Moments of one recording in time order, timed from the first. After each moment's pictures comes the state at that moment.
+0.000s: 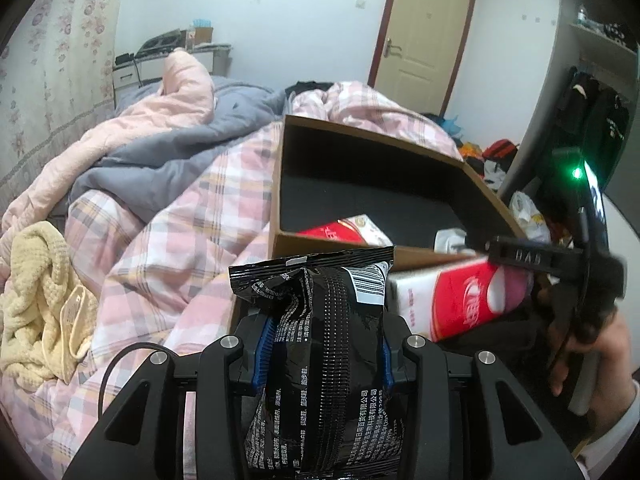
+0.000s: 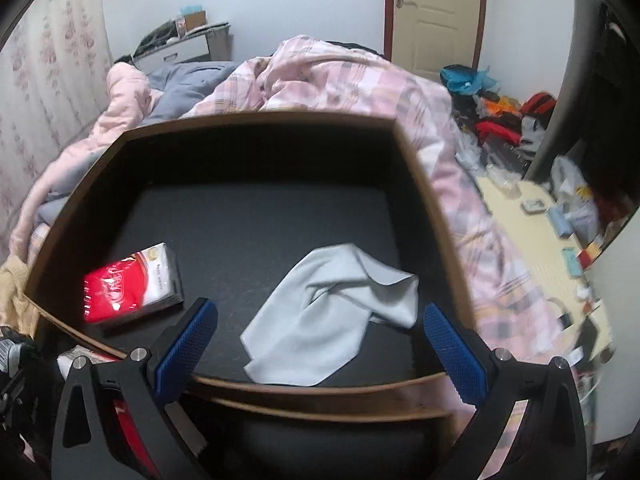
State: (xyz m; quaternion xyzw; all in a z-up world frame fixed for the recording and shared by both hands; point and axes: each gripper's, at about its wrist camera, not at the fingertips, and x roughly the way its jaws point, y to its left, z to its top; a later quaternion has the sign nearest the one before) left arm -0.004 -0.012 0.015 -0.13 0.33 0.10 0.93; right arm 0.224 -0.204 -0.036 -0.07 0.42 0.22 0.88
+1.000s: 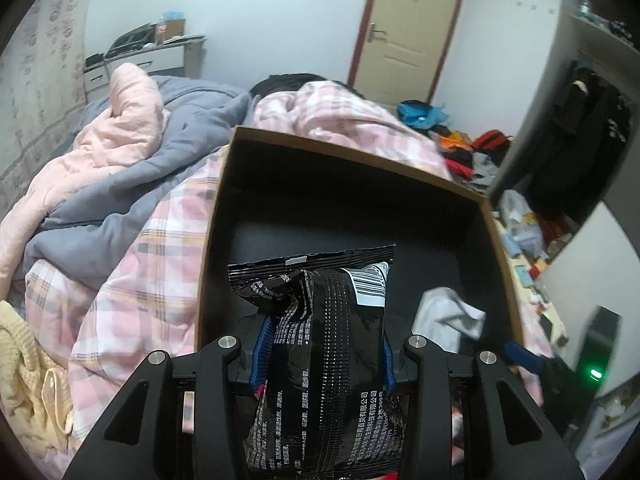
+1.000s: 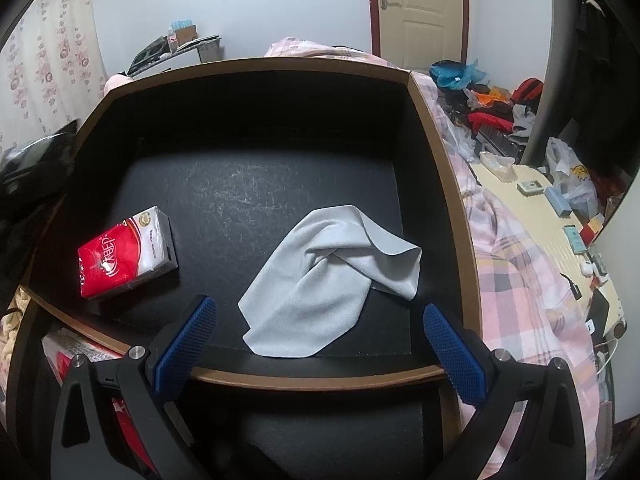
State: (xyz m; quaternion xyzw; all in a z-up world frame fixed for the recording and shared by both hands) left arm 0.125 -0.013 0.048 -0.12 0.37 0.08 0.92; right arm 0.206 -0.218 -0.043 -0.05 0.41 0.21 0.89
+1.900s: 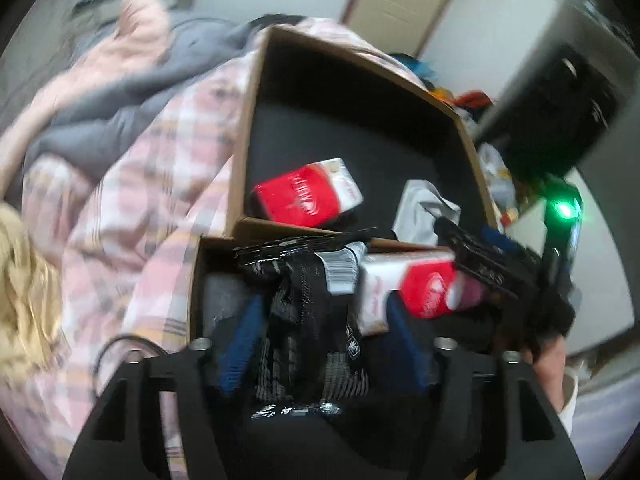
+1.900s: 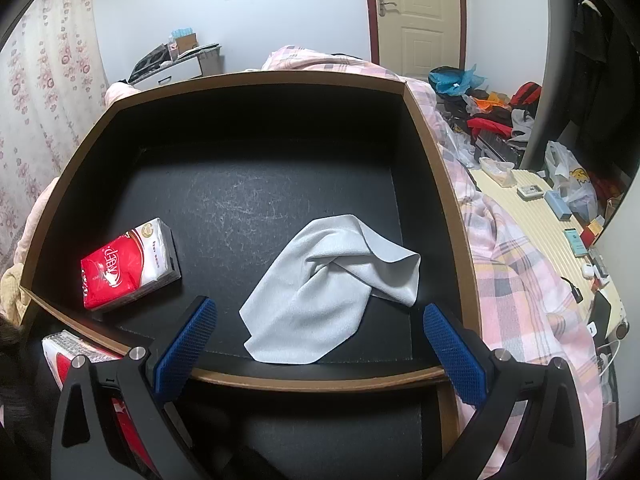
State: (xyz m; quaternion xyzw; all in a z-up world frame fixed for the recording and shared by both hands) left arm 0.027 -0.008 0.017 -0.19 0.46 0.02 0.87; right arm 0.206 -0.222 -0.043 -0.04 0.40 0.21 0.89
